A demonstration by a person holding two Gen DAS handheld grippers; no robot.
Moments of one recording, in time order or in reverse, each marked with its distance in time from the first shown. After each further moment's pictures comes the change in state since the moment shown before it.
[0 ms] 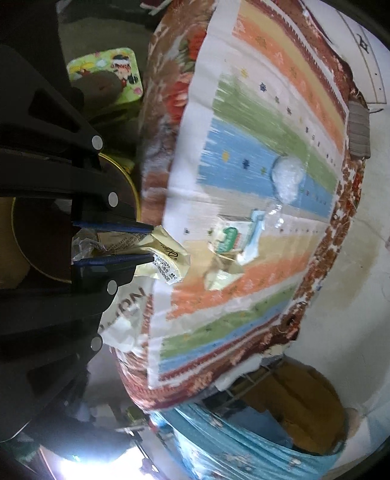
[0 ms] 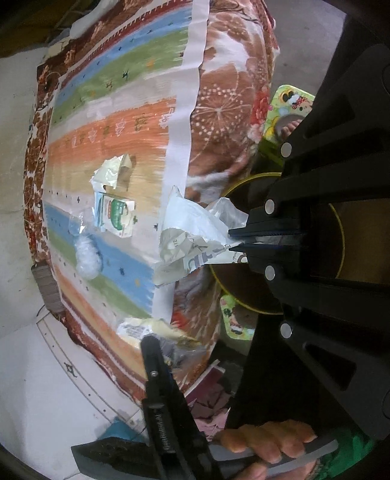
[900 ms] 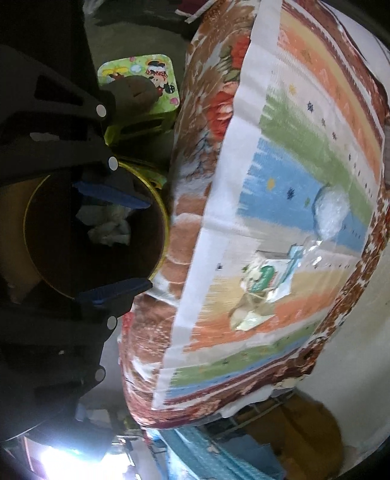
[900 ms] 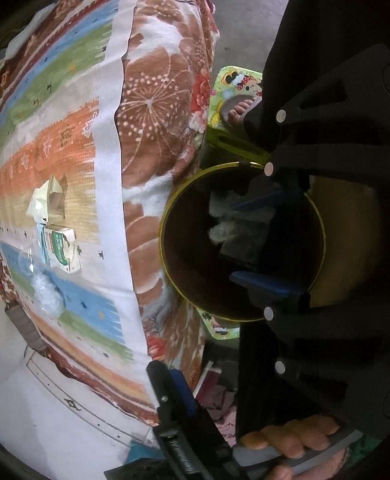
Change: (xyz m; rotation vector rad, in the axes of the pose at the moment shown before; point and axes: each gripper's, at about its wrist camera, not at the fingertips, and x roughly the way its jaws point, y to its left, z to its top) left arm 0.033 0.029 -0.005 -0.121 0.127 0.071; right arm 0.046 -0.027 -0.017 0.210 0.173 0.029
